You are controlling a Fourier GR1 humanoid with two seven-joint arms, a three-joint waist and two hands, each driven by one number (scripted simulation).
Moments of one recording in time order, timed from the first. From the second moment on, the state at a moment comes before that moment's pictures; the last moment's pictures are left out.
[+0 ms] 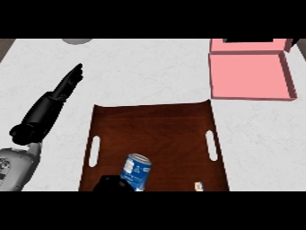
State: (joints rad) left arm -0.26 0.43 -0.21 -1.50 0.08 -0.02 -0.10; right arm -0.80 -0.03 1.21 -1.63 0.80 0.64 0.56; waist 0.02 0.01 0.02
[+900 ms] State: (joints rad) left arm -0.22 0.45 -0.17 -1.53 0.07 -0.03 -0.09; right arm -0.52 -0.52 0.52 -2.01 0.61 0.10 0.20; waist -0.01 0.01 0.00
